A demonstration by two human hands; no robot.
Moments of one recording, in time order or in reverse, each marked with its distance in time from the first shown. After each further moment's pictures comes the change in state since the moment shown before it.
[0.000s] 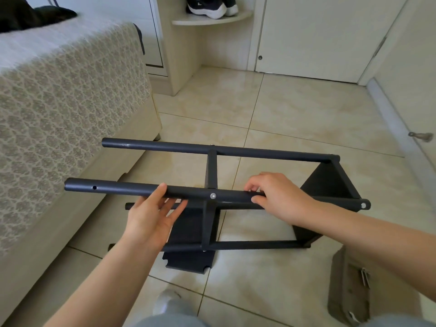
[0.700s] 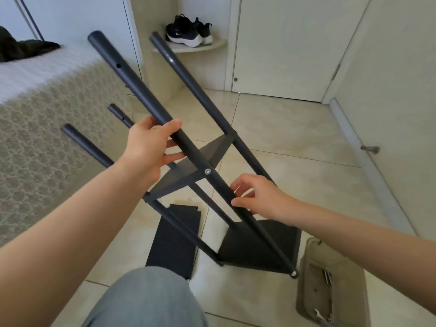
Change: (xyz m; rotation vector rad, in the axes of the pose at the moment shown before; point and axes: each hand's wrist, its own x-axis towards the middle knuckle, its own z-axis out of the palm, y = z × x) left_hand -0.052 0.079 0.153 0.520 -0.275 0.423; right_hand -0.036 -0.010 -0.060 0.436 0.028 0.155
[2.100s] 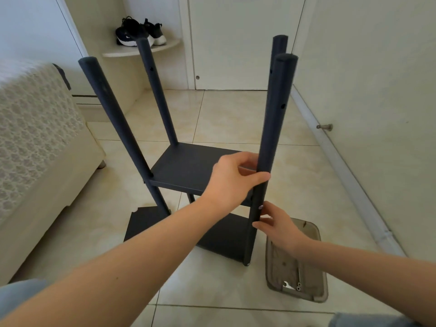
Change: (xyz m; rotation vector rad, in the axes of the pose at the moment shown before) left_hand -0.128 -0.078 0.170 0.471 -0.670 0.225; right_hand -0.101 0.163 0.001 0.246 0.272 0.249
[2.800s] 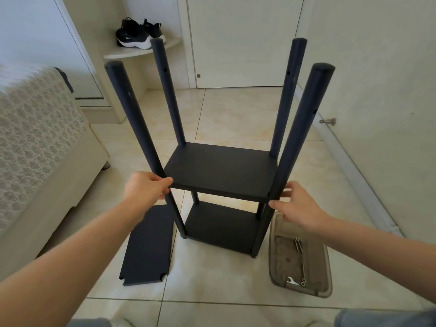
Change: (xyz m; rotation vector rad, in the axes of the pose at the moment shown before) left_hand -0.017 -0.082 -0.113 0.269 0.410 -0.512; right_hand -0.007 -0.031 -0.042 -0.048 0.179 0.115
